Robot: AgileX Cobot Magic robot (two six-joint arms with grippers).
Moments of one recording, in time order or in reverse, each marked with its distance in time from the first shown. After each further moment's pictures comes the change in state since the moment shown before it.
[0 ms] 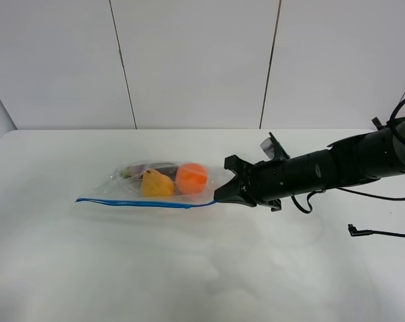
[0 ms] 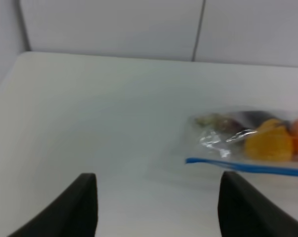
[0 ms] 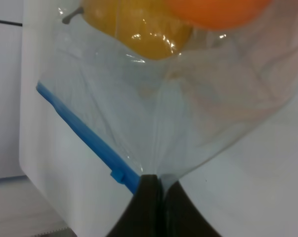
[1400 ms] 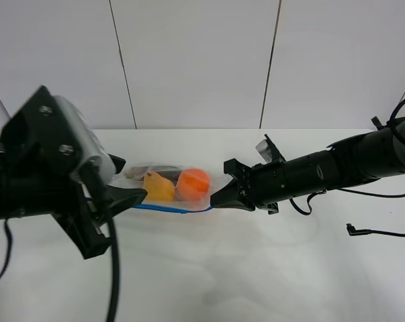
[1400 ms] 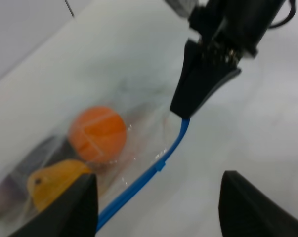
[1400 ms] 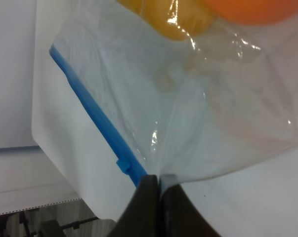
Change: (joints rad) left arm -0.783 0.850 -0.012 -0.044 -0.627 0.369; right arm 0.000 0.000 0.000 -0.043 0.077 0.000
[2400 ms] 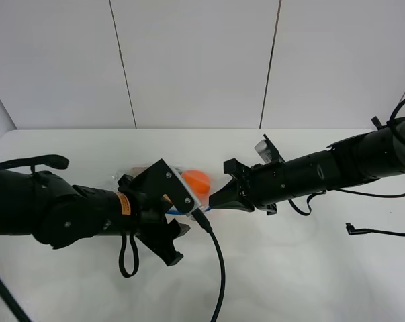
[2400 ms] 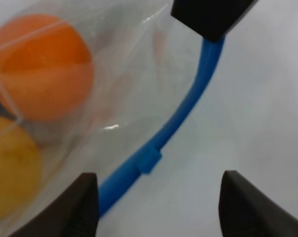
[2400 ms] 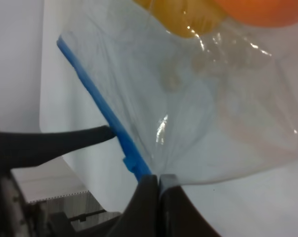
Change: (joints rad) left arm 0.000 0.612 -0.034 0.000 -0.347 0.000; right arm 0.000 0.000 0.000 -0.004 0.031 0.000
